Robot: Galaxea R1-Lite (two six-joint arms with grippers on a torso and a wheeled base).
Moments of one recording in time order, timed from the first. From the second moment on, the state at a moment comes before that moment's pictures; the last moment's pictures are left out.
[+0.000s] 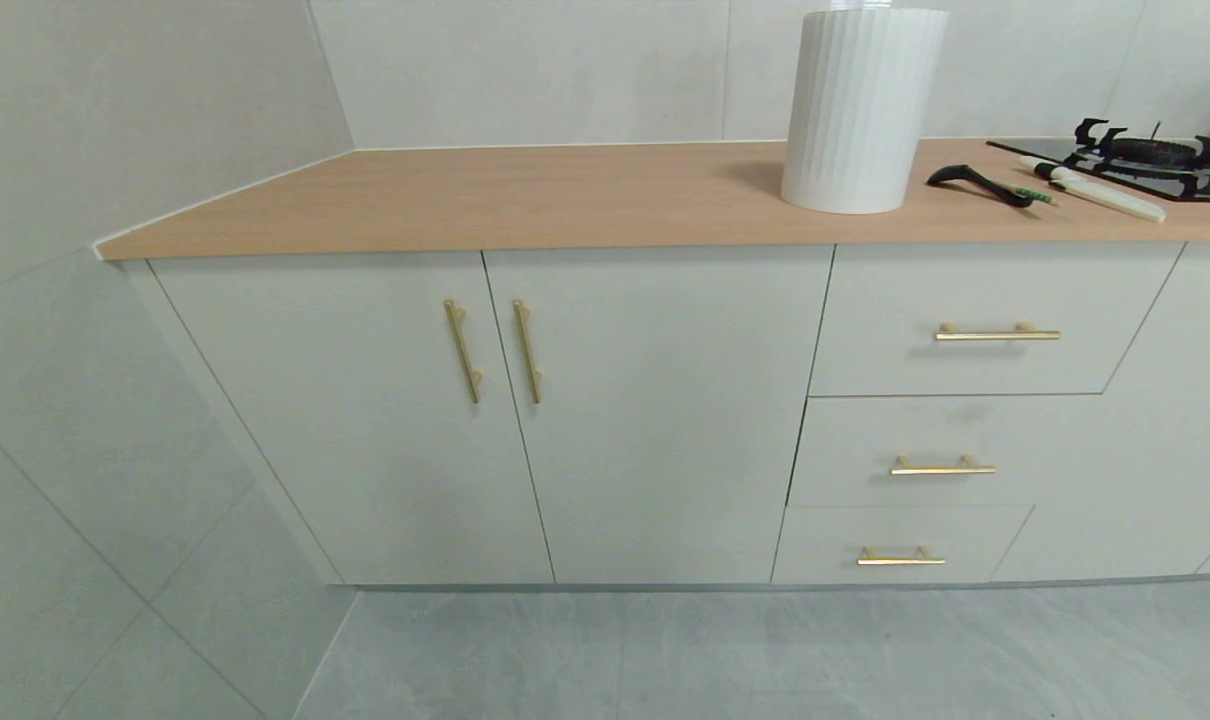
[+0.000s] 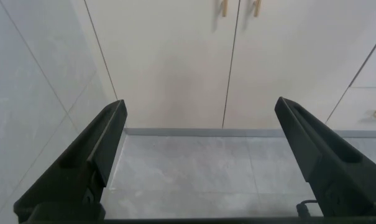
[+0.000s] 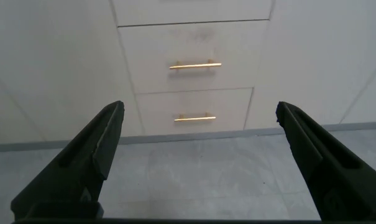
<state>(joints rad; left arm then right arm) 0.00 0.00 0.00 0.00 0.02 0.01 0.00 0.00 0.00 0.00 -0.06 0.01</state>
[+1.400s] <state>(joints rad) 0.00 0.00 0.00 0.00 0.02 0.01 0.00 0.00 0.00 0.00 -0.05 0.01</state>
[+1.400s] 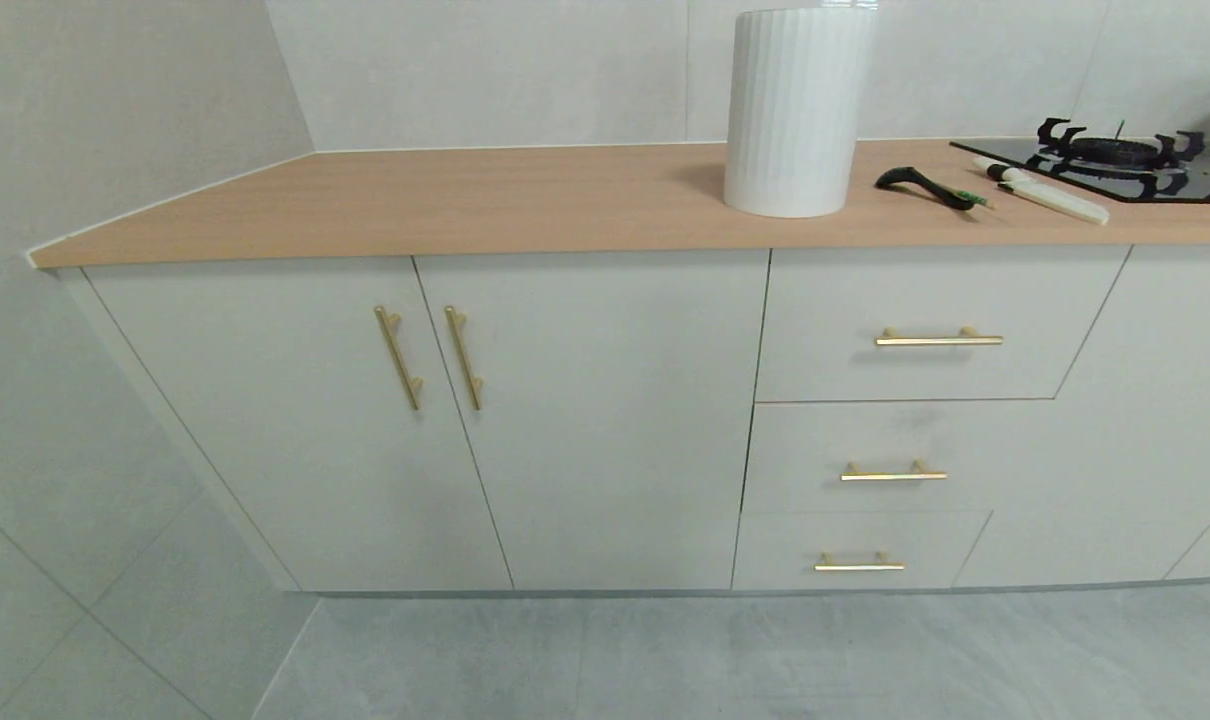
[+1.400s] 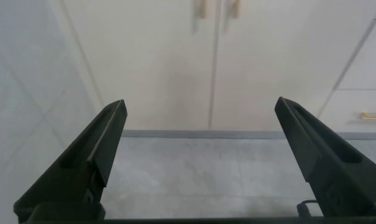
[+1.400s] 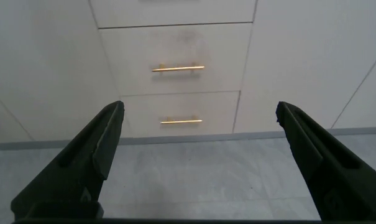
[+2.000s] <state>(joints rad) 0.00 0.00 0.00 0.00 0.02 0.00 0.00 0.00 0.00 0.00 -0.05 0.01</state>
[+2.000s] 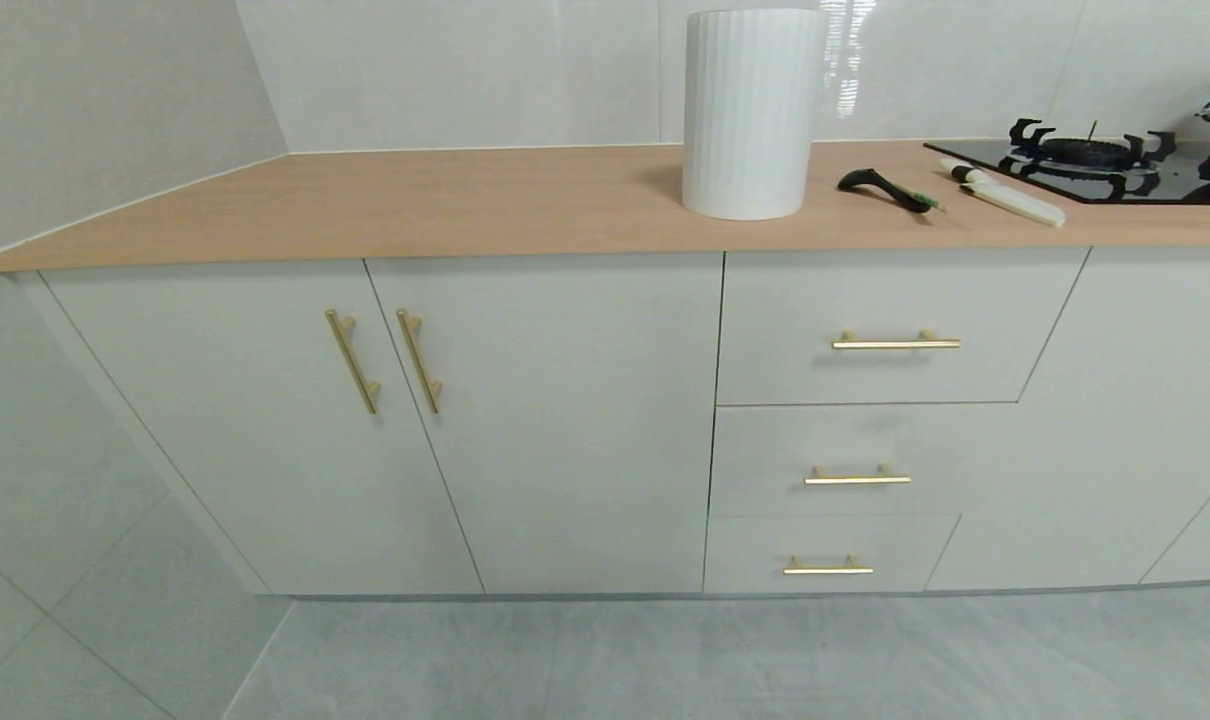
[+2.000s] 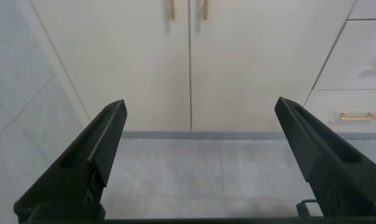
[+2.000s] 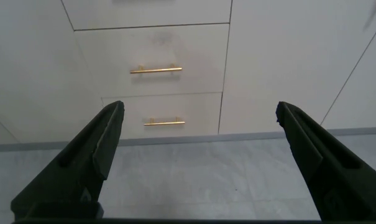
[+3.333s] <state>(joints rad) 0.00 0.00 0.00 0.00 0.02 0.00 0.00 0.00 0.00 0.00 -0.05 0.00</state>
